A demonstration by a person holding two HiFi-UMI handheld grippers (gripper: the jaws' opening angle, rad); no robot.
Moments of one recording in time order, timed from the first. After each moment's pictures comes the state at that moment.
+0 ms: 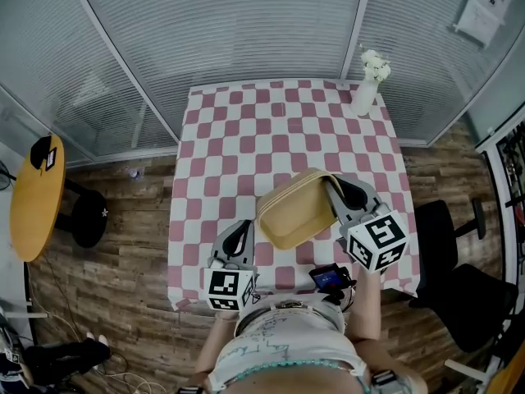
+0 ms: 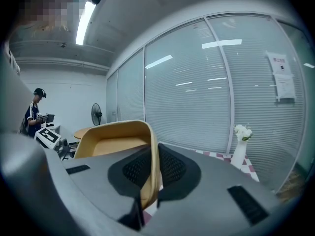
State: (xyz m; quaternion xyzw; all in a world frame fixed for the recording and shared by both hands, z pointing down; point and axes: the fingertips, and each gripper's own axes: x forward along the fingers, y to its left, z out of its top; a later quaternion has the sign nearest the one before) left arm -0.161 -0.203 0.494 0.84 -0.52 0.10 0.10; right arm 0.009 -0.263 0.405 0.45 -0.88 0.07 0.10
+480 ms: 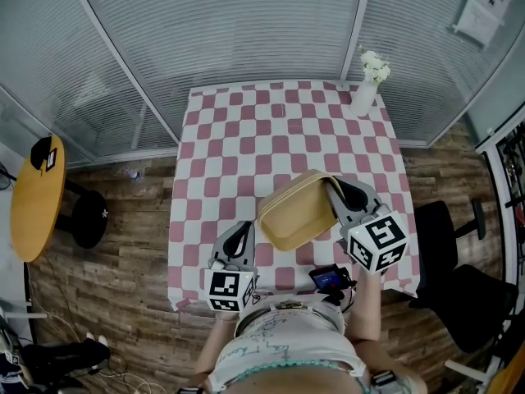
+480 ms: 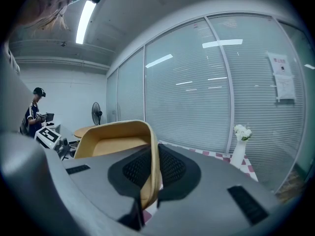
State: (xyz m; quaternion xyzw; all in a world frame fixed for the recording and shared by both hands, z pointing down) left arm -0.159 -0.200 0.494 0.84 -0.52 0.10 0.10; right arm 0.011 -0.261 0.404 0.45 -0.88 0.07 0.11
